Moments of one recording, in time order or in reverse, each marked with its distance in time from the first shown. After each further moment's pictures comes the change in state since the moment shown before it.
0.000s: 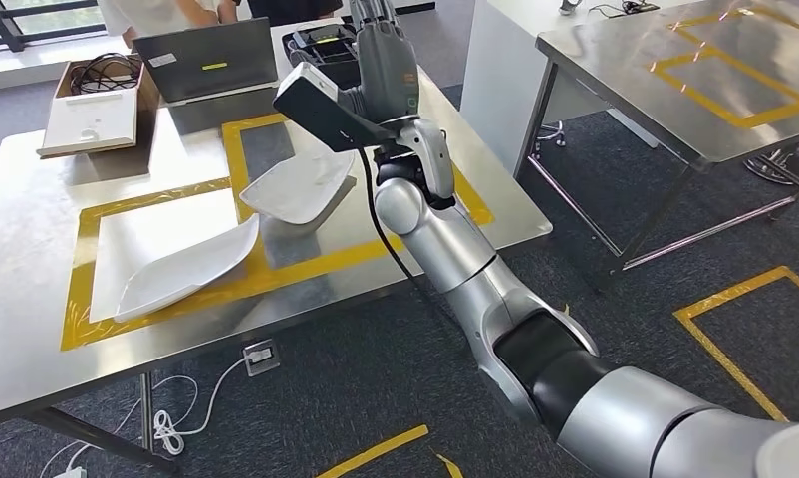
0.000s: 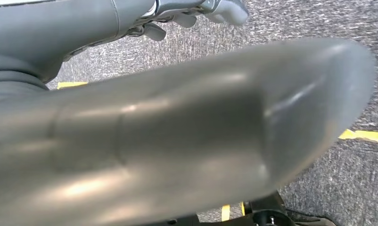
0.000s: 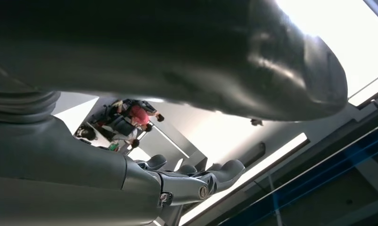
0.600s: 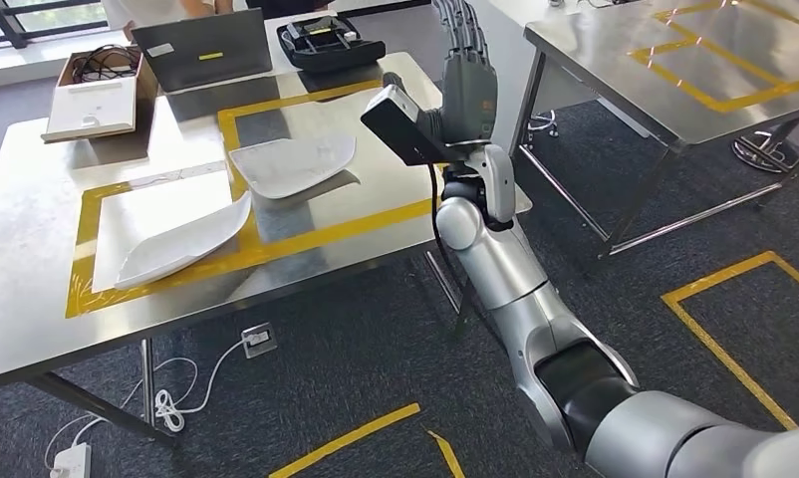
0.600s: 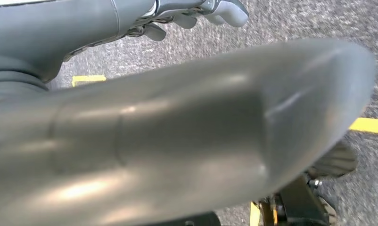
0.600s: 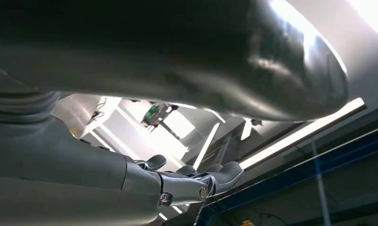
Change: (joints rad) left arm 0.017 -0.017 0.024 0.000 -0.007 0.002 0.021; right arm 0.189 -0.095 -0.165 -0.114 0.063 -0.042 0.016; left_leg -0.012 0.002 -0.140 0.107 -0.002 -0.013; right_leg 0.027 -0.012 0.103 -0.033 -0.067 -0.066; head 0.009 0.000
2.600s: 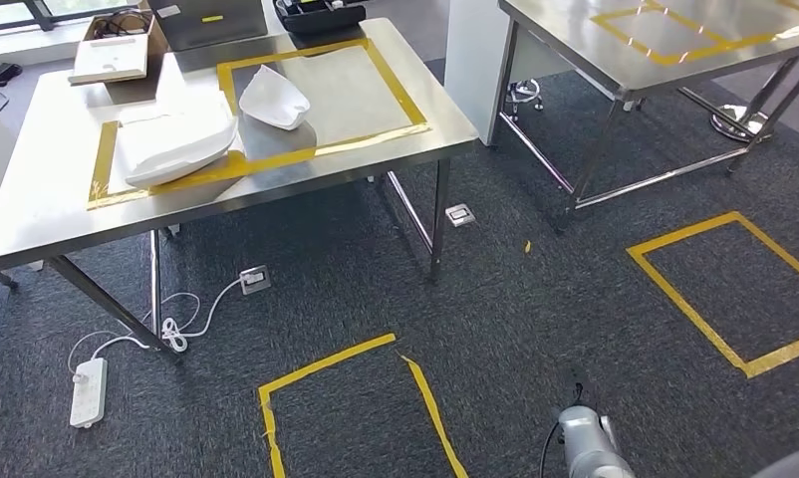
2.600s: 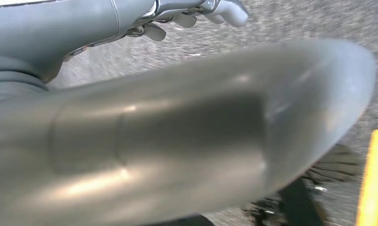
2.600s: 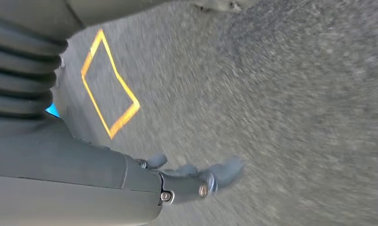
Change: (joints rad) left arm 0.000 0.016 0.018 -0.004 -0.058 -0.015 -0.024; right arm 0.482 0.163 -0.912 0.857 -0.224 0.218 0.598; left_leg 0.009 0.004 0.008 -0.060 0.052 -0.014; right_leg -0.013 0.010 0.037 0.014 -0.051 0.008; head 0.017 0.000
